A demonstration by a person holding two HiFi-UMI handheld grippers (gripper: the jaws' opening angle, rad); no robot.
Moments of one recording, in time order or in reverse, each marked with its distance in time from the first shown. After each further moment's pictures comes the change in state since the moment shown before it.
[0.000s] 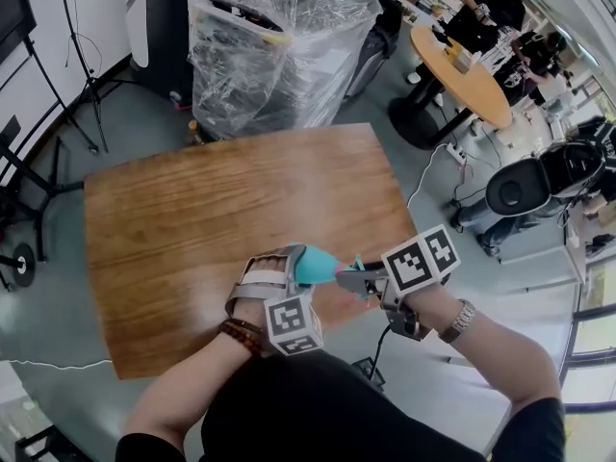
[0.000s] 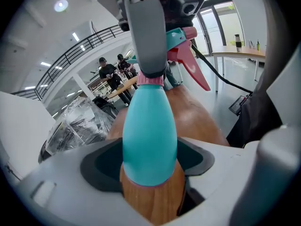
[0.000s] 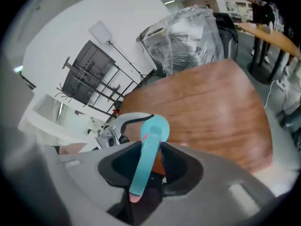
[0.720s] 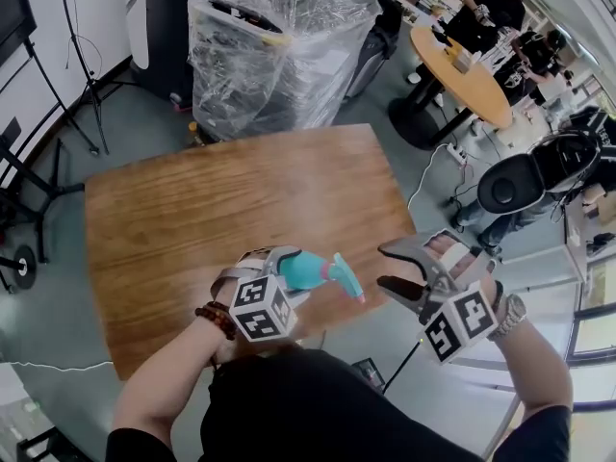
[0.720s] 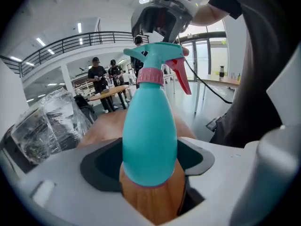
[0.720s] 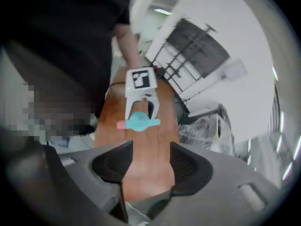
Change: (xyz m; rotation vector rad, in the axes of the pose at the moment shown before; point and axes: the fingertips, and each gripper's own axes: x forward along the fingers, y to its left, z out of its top) left arm -0.017 -0.019 -0.008 -0.118 -0.192 -0.321; right arm -0.078 0.036 -0.005 -1.736 0.042 -0.537
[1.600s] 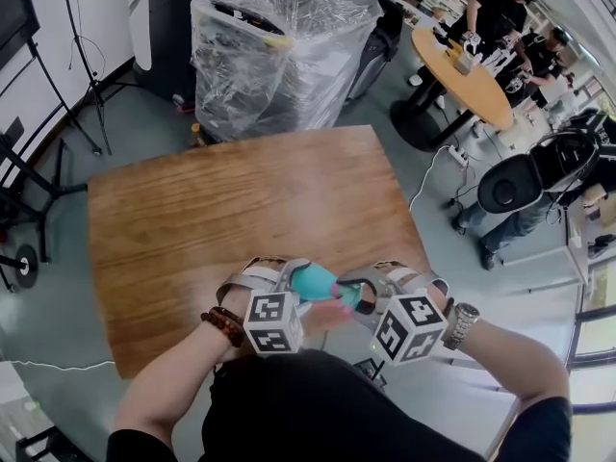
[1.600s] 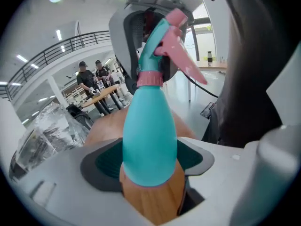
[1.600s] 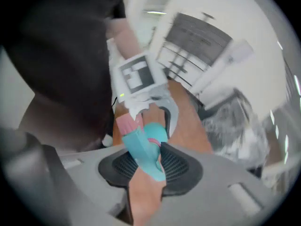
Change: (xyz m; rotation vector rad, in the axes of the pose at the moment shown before) left arm 0.002 -0.028 0.001 0.190 0.083 -0.001; right arm 0.065 0.064 0.036 0.304 -0.062 0.239
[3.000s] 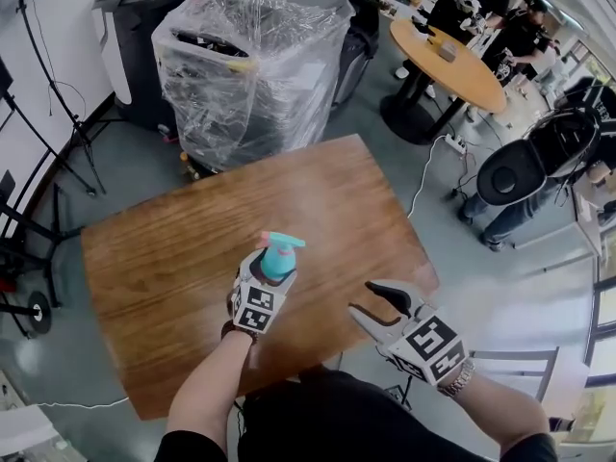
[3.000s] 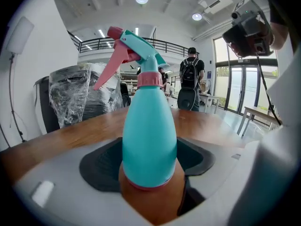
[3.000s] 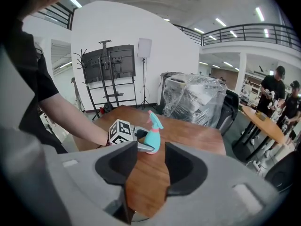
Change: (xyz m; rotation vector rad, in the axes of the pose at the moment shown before) left arm 0.084 0.117 -0.108 -0.699 -0.210 0.357; right arm -0.036 -0.067 -0.040 0.880 -0.301 -0.306
